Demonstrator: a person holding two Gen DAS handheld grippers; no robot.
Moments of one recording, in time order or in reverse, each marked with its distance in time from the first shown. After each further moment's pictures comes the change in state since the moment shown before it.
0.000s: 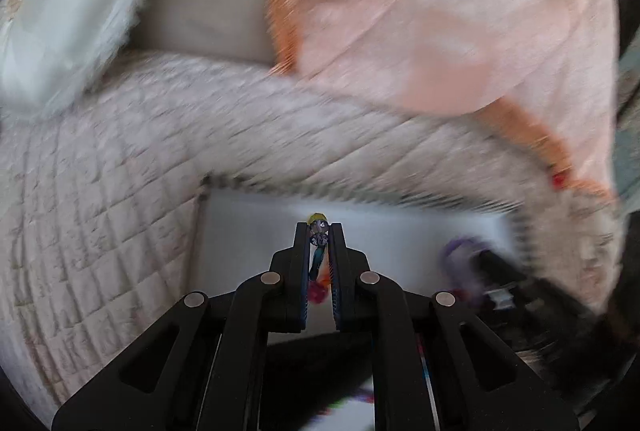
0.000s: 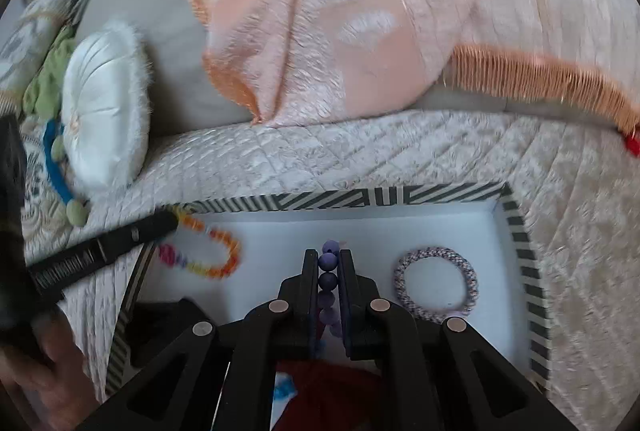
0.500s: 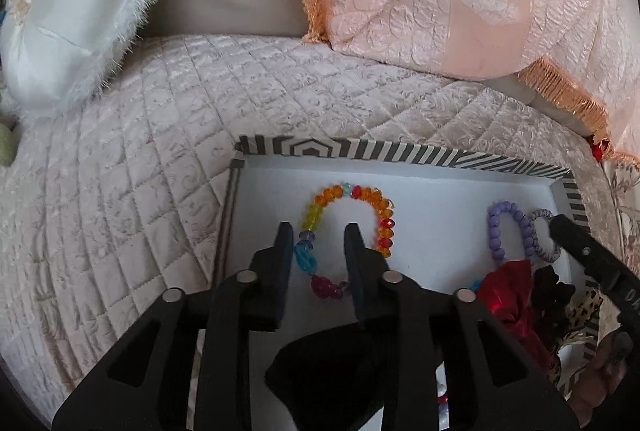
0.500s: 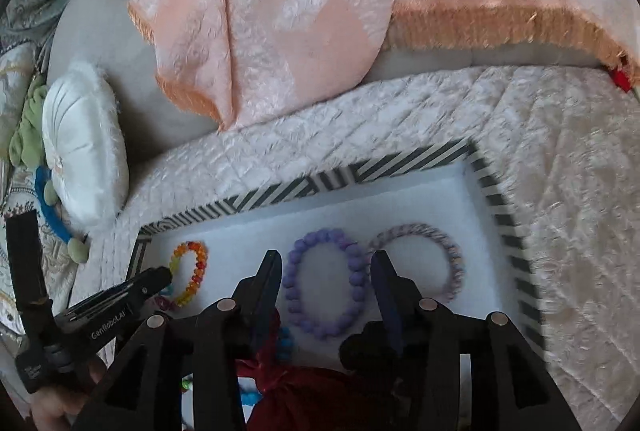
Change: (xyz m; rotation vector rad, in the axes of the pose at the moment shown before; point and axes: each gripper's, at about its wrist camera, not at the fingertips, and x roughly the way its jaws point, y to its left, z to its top) left arm 0.004 0.003 -0.015 0.042 0.028 0.094; right arm -0.003 -0.037 -0.006 0.156 -0.001 0.008
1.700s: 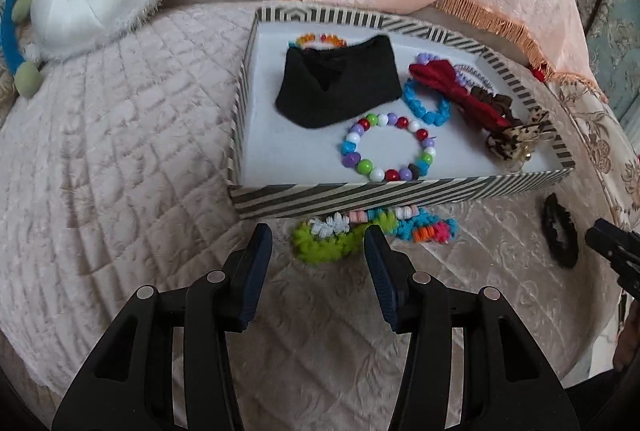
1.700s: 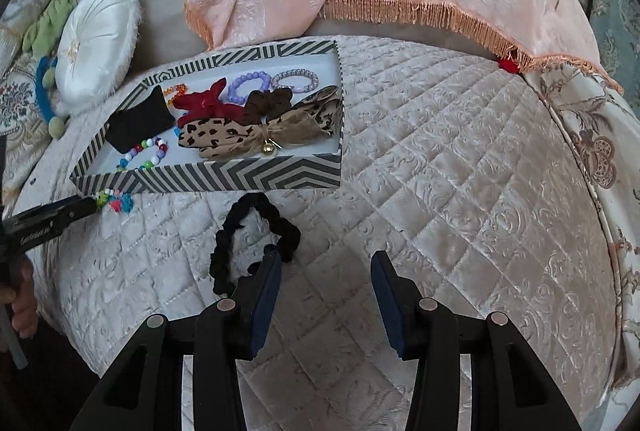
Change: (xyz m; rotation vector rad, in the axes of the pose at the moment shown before) left arm -0.067 0.016 -0.169 0.099 -0.033 -0.101; right arm -0.144 -0.047 -0.171 -0.219 0.017 -0.226
